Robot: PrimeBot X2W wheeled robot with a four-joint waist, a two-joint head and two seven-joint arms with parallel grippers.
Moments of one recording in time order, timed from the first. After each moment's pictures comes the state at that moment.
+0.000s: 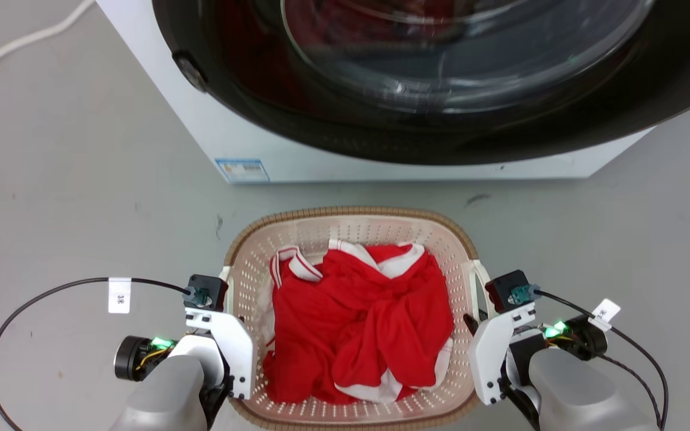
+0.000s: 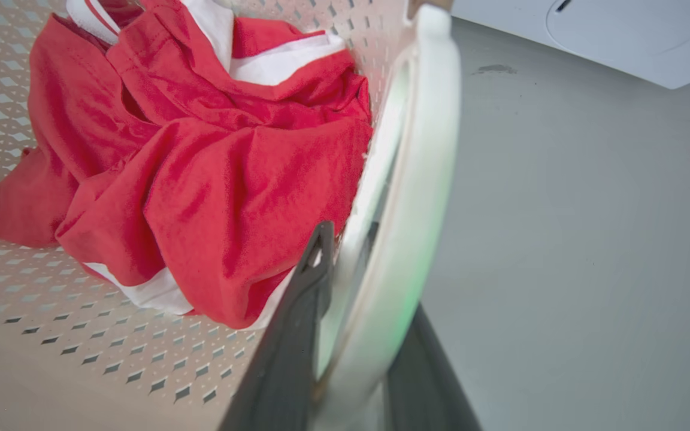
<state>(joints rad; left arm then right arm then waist) -0.64 0.15 -0.57 1.22 -0.51 -0.12 -0.05 -0.68 -0.06 0.84 1.25 0.60 0.12 -0.12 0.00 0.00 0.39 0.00</state>
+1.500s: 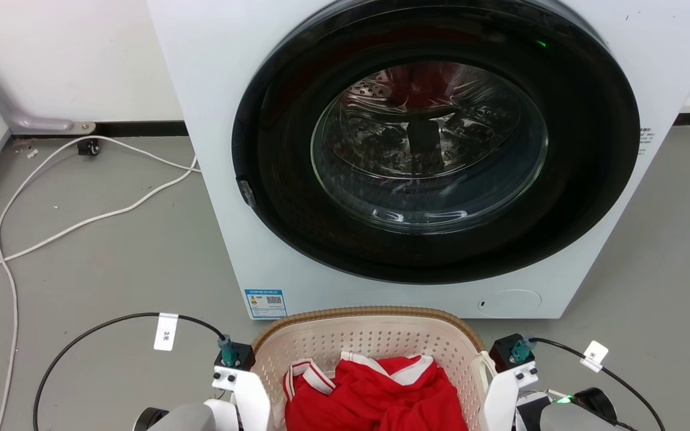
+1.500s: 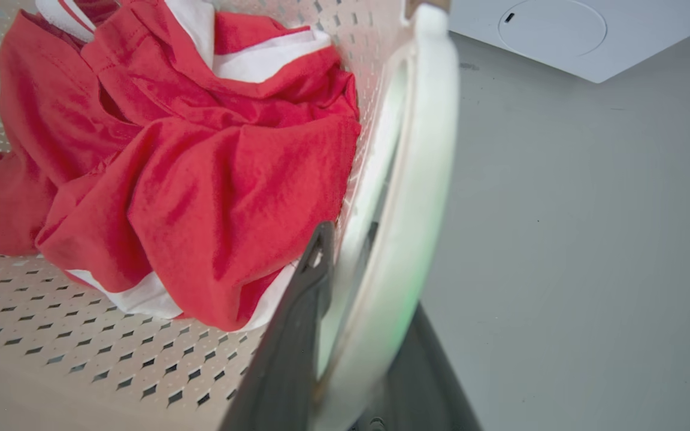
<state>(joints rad) -0.56 0.21 -1.01 1.13 -0.96 -0.12 0.38 -0.57 -0.10 0.99 1.28 0.80 0.13 0.12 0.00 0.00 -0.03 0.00</state>
